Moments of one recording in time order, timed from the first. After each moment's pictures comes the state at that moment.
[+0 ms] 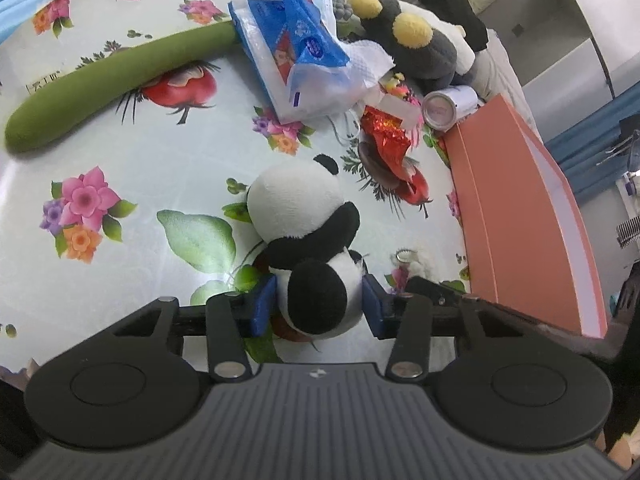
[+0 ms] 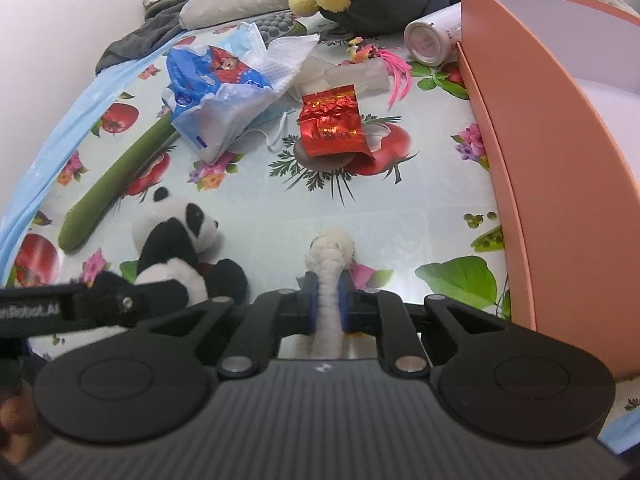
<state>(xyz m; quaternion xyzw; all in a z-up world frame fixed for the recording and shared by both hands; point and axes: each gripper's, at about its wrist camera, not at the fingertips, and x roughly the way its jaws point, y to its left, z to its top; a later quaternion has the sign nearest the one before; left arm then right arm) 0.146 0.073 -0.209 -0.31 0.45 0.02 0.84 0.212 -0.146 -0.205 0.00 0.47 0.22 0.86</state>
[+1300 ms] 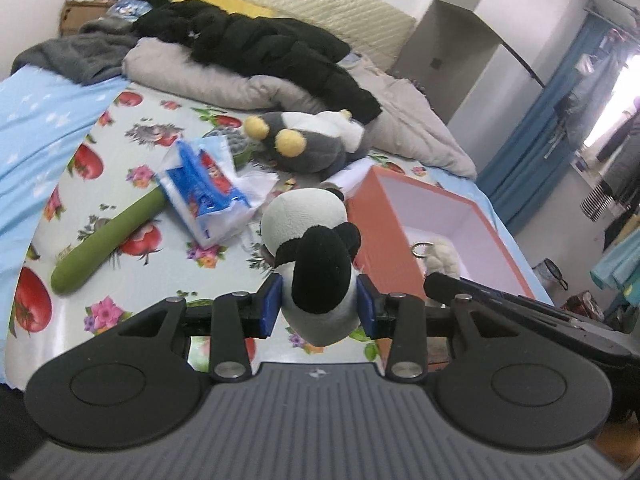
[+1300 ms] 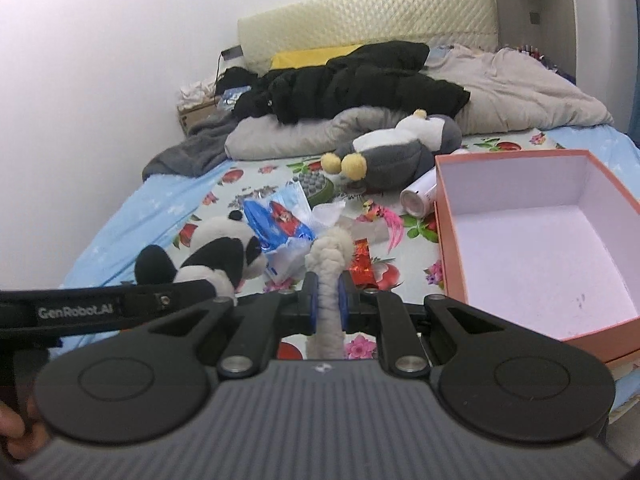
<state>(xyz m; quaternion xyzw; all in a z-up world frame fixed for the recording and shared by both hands) 0.077 0.016 -0.040 -0.20 0.34 -0.03 0.92 0.122 -0.198 -0.051 0.04 0.31 0.24 0.92</state>
